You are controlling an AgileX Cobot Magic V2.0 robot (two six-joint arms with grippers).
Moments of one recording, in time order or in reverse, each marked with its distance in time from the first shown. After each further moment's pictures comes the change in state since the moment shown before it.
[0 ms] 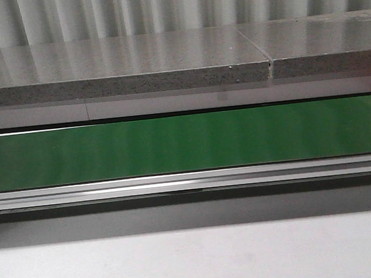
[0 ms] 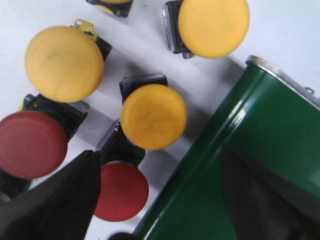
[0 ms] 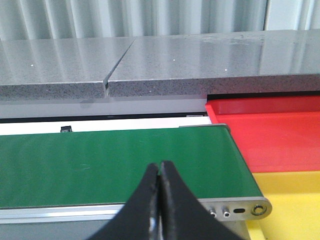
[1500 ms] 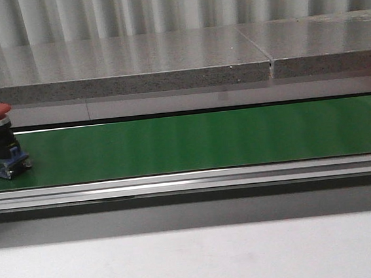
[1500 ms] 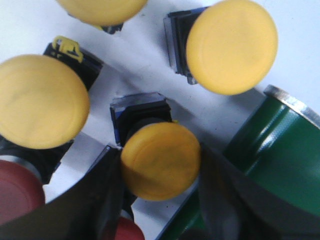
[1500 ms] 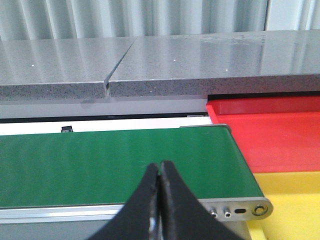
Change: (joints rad) left arm 0.000 0.087 -0.030 -0.018 -0.032 0.000; right arm 0.000 0.000 0.000 0.000 0.000 0.000
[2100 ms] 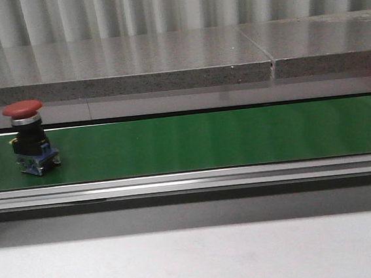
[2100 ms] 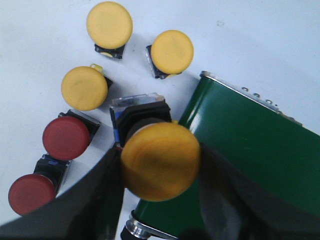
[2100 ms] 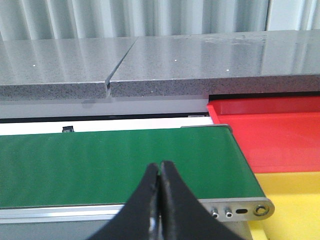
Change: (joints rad) left arm -0.021 -0.285 0.007 0.034 0.050 0.077; right arm 0.000 0.000 0.000 0.000 0.000 0.002
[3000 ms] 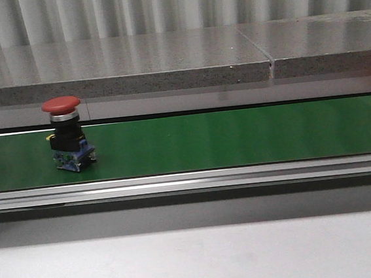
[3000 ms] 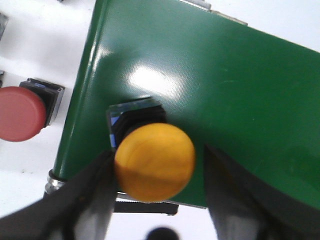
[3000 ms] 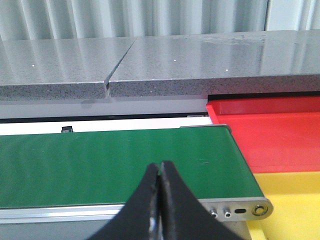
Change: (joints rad) left arm -0.168 -0.072 0.226 -0.050 -0.059 0.026; right arm 0.000 0.000 0.000 0.000 0.000 0.000
